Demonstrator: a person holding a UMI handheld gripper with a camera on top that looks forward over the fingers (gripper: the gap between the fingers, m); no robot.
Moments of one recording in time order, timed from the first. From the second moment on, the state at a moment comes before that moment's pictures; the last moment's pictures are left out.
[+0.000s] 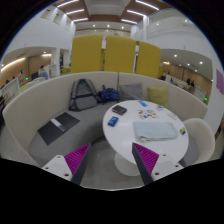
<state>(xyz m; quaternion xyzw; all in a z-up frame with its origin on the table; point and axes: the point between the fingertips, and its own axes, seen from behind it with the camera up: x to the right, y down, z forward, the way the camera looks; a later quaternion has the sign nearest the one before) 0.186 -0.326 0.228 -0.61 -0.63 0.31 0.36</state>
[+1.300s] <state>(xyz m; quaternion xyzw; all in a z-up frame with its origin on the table) -0.101 -0.150 -0.020 -0.63 -0.69 0.22 0.28</state>
